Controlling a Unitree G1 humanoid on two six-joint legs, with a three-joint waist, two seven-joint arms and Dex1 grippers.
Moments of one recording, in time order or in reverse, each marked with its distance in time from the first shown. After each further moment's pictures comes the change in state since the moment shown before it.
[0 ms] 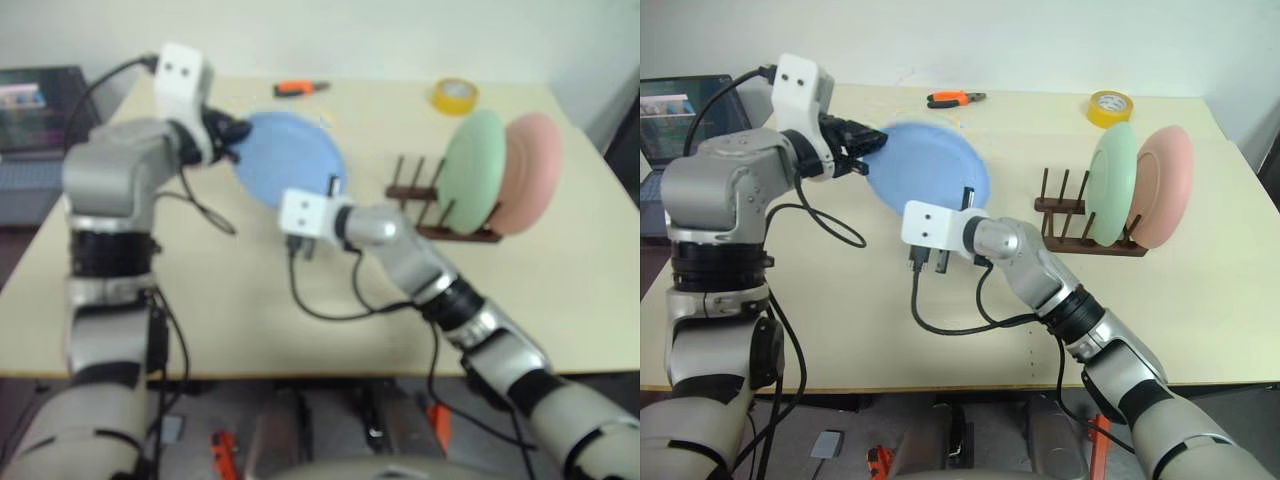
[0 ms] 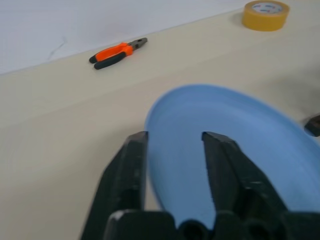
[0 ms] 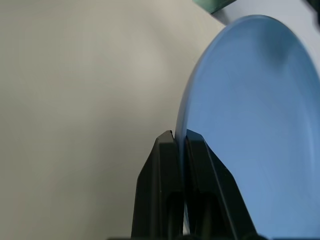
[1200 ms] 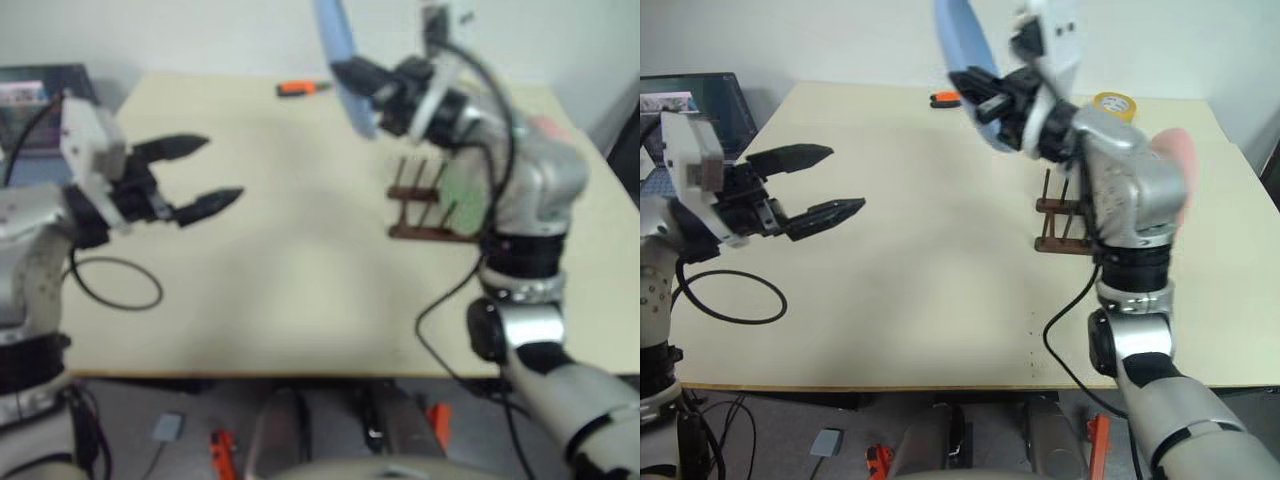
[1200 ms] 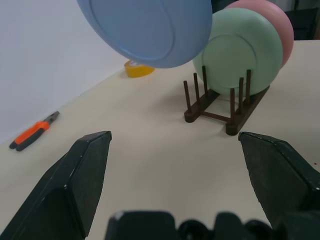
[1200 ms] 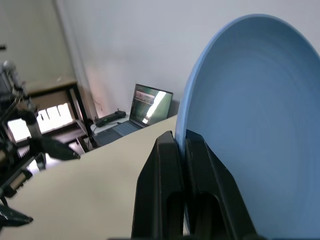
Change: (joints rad) left arm 0.534 0.248 0.259 -0.358 -0.310 -0.442 -0.507; right arm -0.231 -0.071 -0.792 -0.254 0.802 0.749 -0.072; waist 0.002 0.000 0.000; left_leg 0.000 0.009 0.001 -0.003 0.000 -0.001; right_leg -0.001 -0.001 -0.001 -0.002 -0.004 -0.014
